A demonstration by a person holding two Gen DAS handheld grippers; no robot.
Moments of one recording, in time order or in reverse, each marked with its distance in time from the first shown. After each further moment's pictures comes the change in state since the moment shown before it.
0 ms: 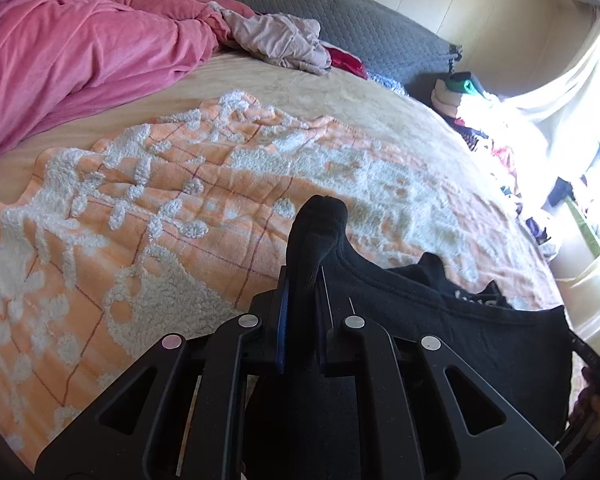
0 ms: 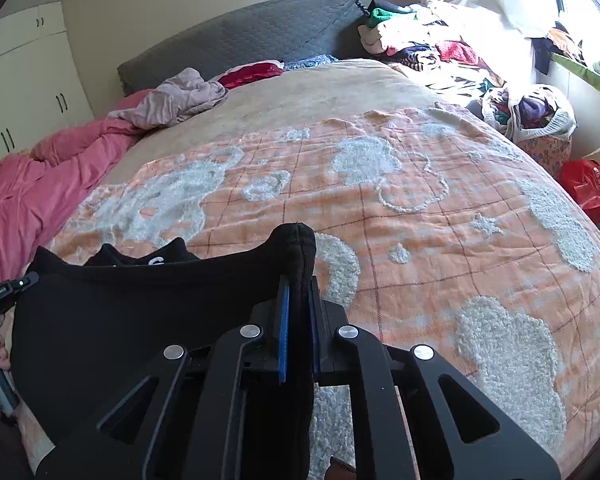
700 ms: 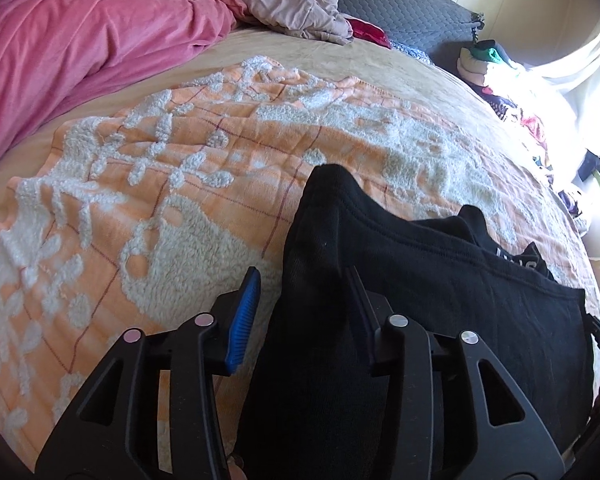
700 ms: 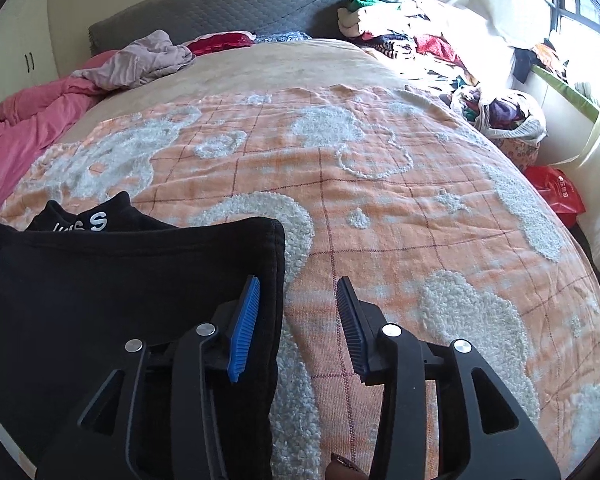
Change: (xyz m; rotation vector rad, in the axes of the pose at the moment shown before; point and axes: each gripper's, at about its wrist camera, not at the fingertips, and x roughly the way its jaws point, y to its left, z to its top) left arm 0.005 0.003 -0.024 0.032 0.088 0.119; right arm 0.007 0.003 -0.018 -0.084 0.056 -0.203
